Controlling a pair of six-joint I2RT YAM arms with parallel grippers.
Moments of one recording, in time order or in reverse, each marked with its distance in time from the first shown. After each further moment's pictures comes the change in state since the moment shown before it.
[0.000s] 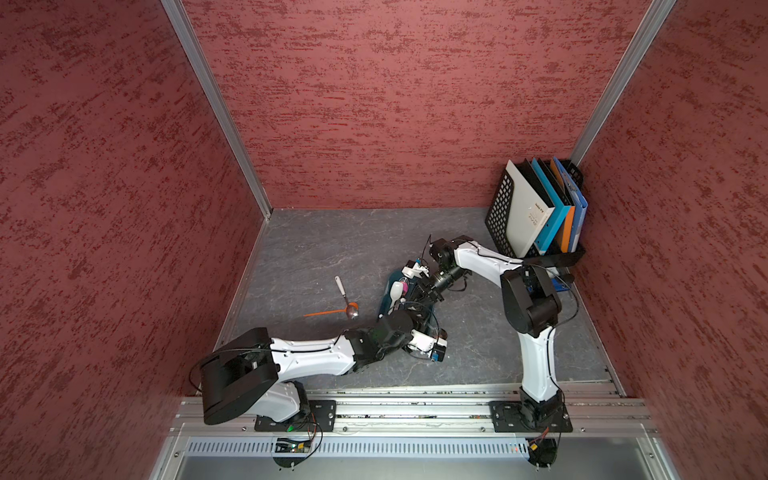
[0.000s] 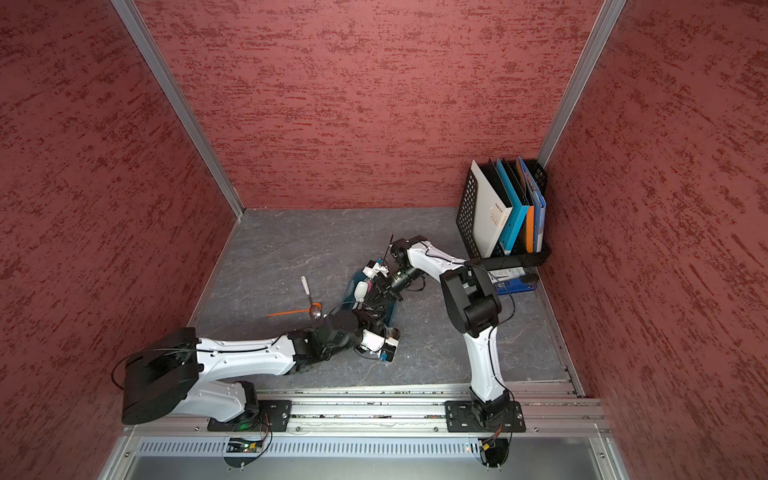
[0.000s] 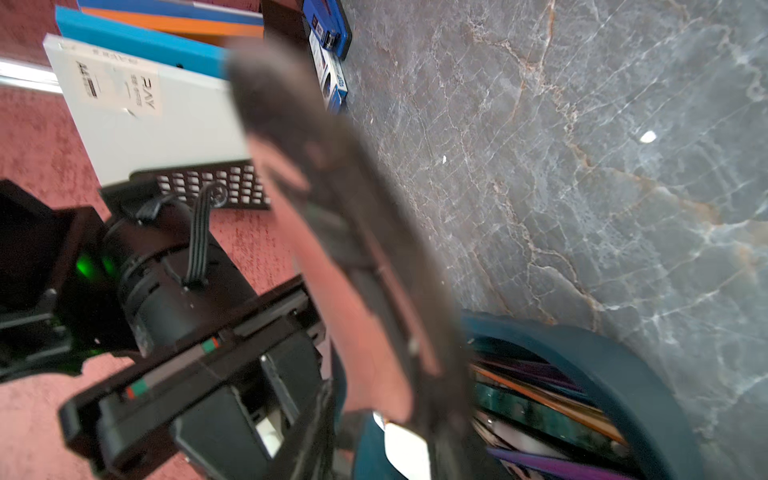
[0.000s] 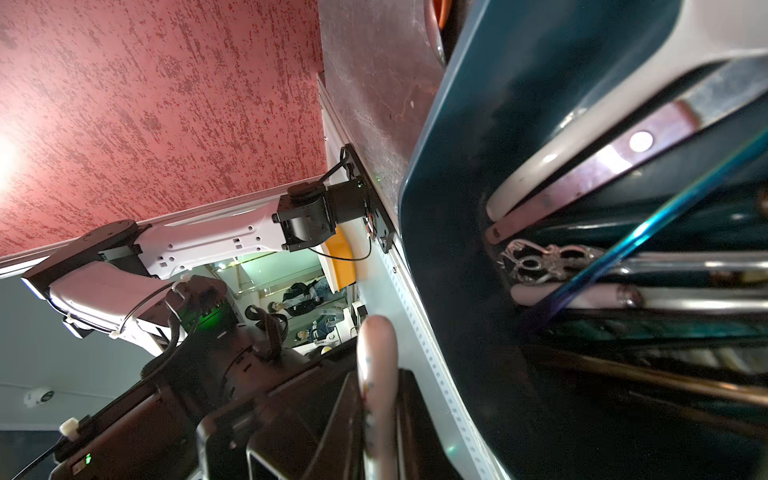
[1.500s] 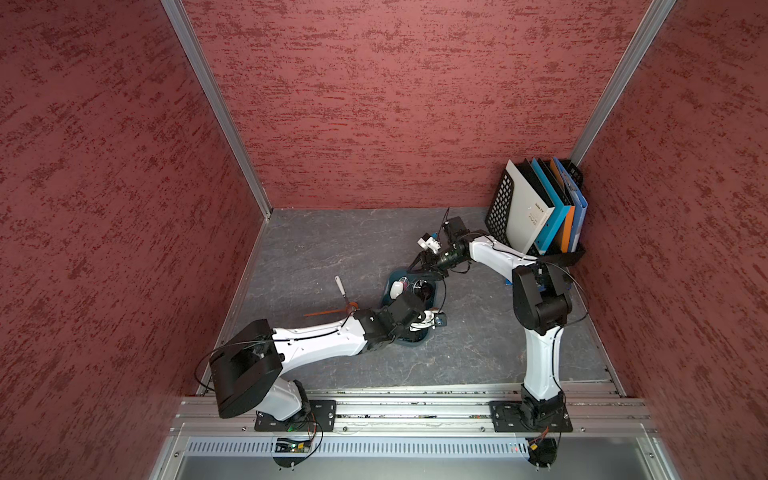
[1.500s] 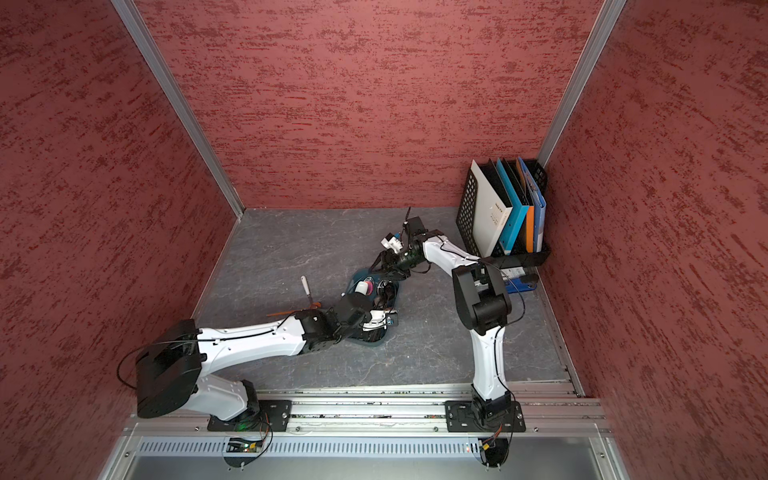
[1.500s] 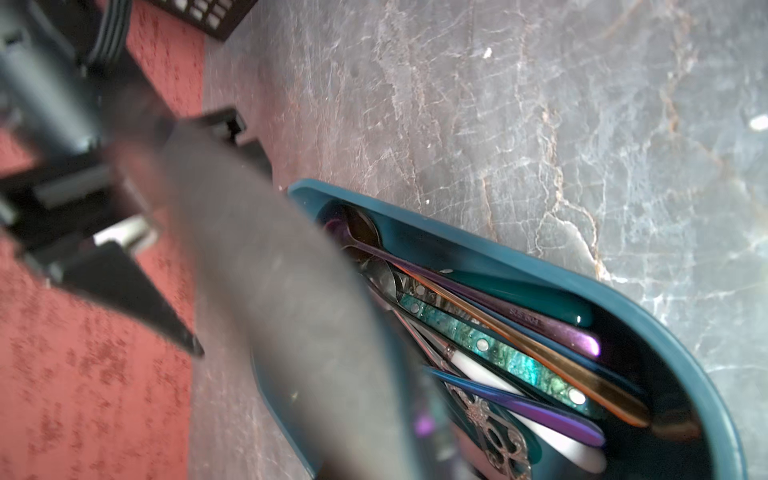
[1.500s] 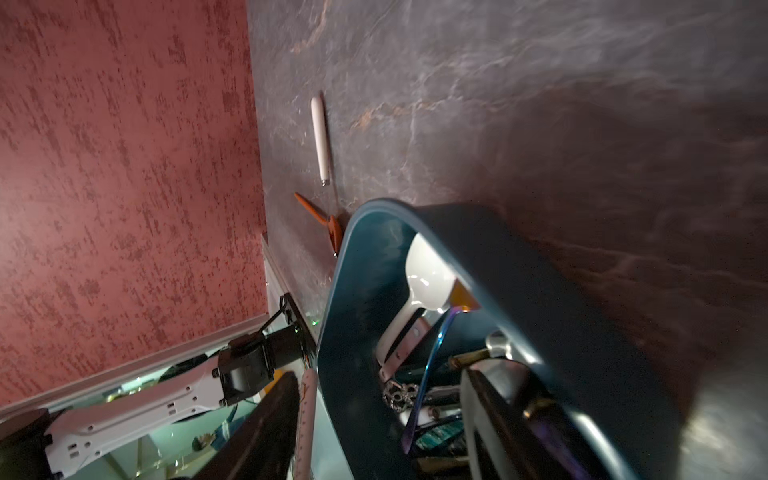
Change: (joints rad) left arm 0.069 0.065 0.270 -0.521 -0.102 -0.524; right arm -0.156 -0.047 -0.035 0.584 0.309 0.436
